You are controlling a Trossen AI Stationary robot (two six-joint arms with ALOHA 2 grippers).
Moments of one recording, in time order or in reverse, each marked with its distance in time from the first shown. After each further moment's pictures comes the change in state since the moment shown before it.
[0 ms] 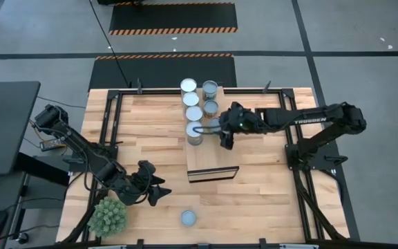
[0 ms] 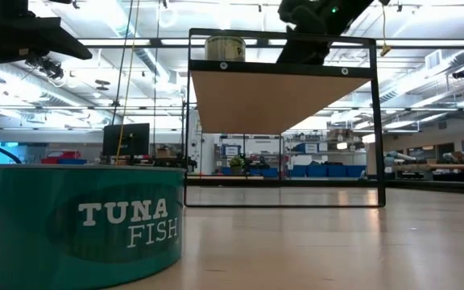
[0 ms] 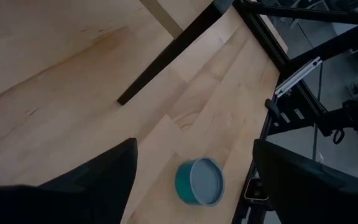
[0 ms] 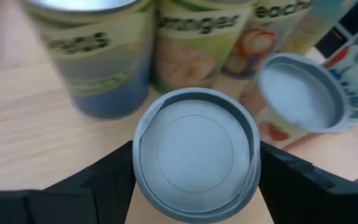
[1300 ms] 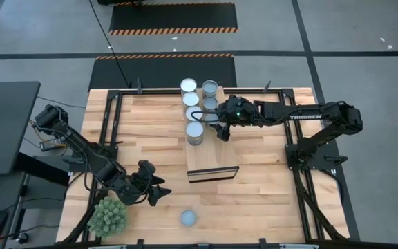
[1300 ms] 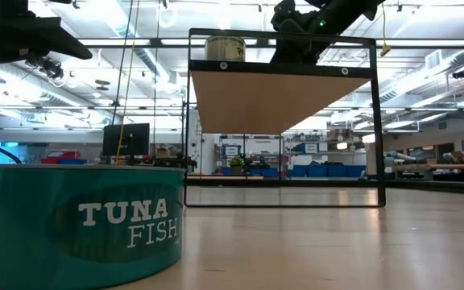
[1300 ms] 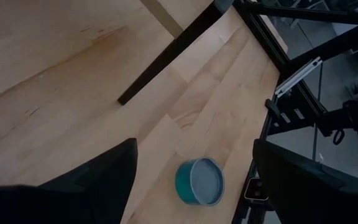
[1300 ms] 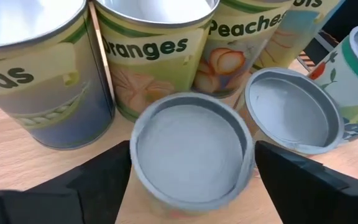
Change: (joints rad) left arm 0.000 0.000 0.000 0.000 0.000 -0.002; right arm -0.113 0.034 0.000 0.100 -0.088 -0.061
